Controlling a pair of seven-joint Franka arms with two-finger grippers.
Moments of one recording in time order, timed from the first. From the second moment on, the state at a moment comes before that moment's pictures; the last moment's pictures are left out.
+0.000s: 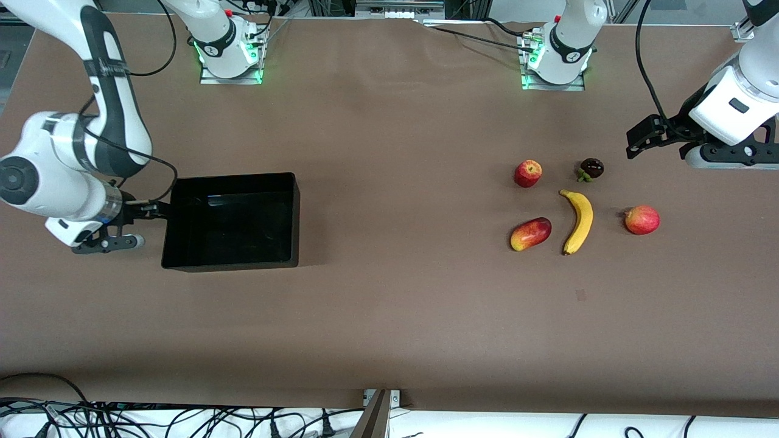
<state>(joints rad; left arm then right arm) -0.04 0.00 -0.06 -1.63 -0.01 1.61 -0.11 0.17 0.37 -0.24 -1.90 0.04 2.14 -0.20</state>
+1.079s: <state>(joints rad) -0.04 0.03 -0.10 -1.65 -0.01 1.47 -0.11 0.17 0.40 -0.20 -2.01 0.09 2.24 -0.21</state>
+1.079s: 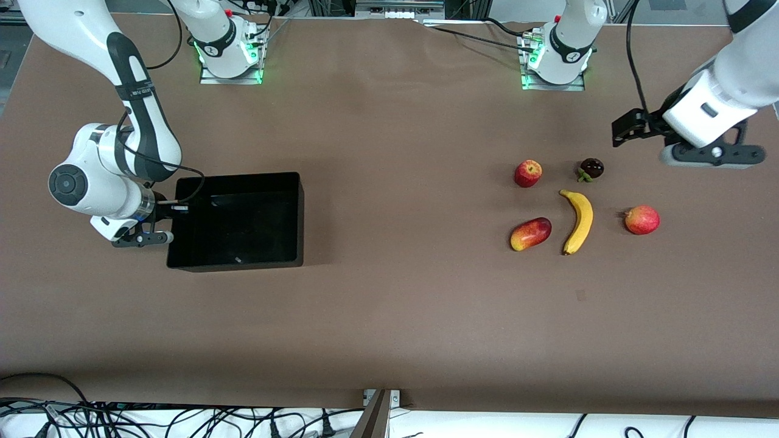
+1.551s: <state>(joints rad) -0.04 0.17 -0.17 -1.80 -0.01 1.59 -0.21 0.17 0.41 0.06 -1.83 0.15 2.17 -0.01</state>
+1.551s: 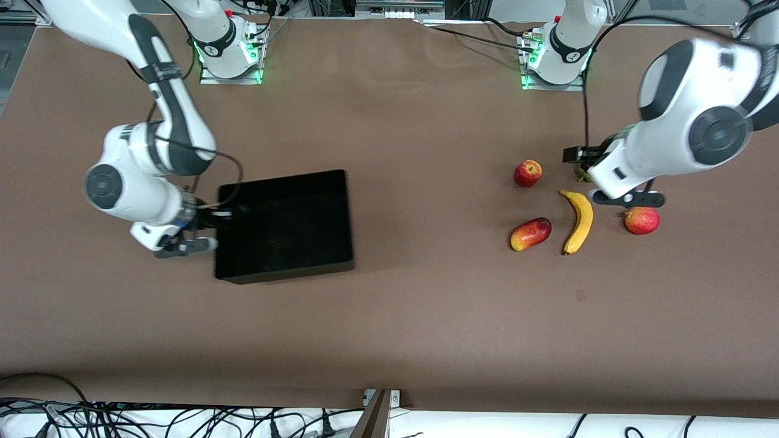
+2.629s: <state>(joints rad) -0.07 0.23 -0.25 -2.45 -0.01 2.44 -0.33 0.41 0.67 0.25 -1.56 0.03 2.17 0.62</state>
